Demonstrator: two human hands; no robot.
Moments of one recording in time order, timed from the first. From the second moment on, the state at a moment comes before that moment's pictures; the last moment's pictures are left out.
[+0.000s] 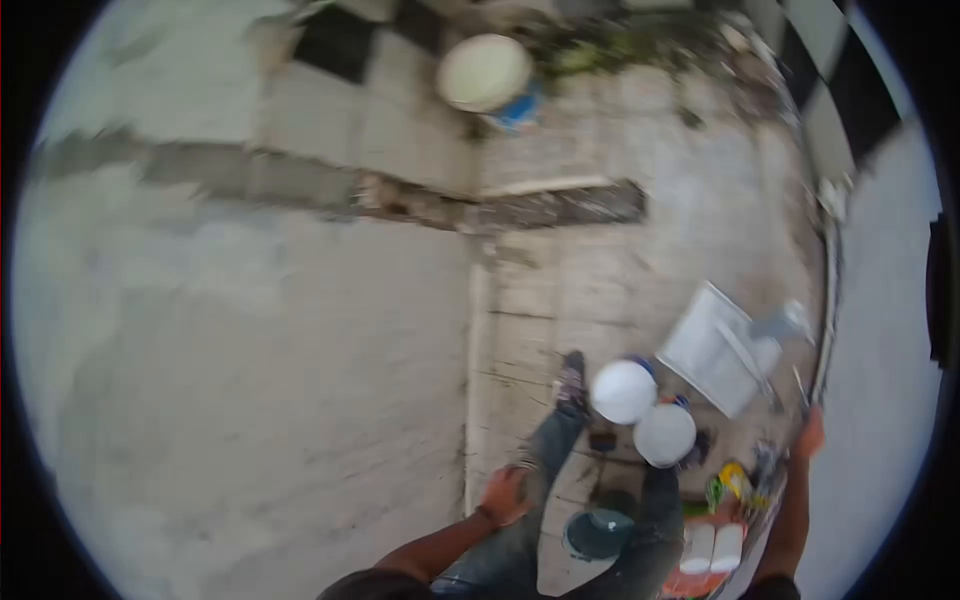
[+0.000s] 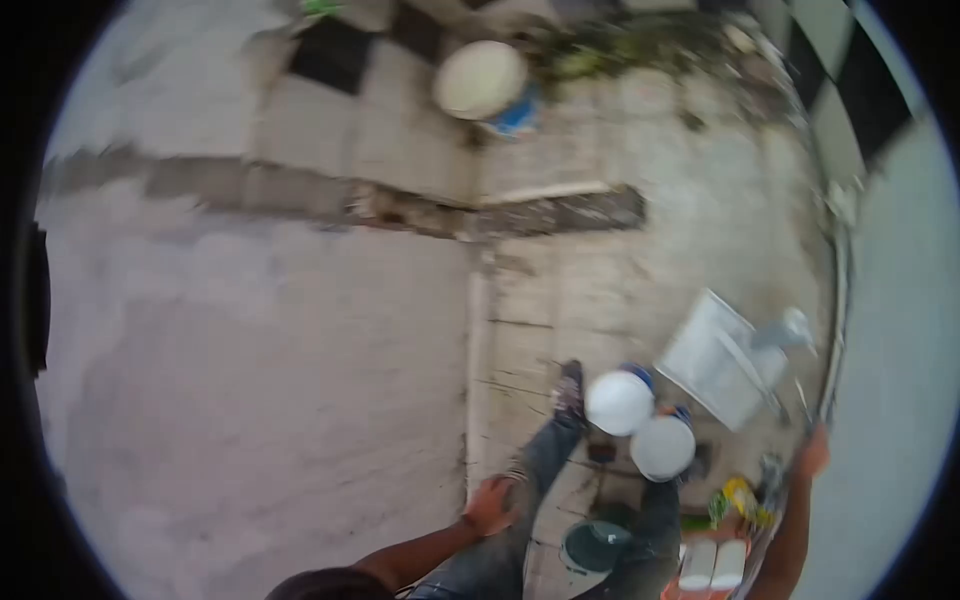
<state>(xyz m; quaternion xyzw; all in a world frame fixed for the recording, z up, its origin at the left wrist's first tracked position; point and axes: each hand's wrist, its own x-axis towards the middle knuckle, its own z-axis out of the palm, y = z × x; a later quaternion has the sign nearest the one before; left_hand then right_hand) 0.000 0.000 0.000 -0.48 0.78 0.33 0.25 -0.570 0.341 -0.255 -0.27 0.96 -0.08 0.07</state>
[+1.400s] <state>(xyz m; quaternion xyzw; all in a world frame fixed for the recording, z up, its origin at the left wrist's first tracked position) 0.280 0.354 0.128 -0.82 -0.09 0.24 -0.50 0.084 0.005 0.324 -0.68 0.34 -0.30 0.57</state>
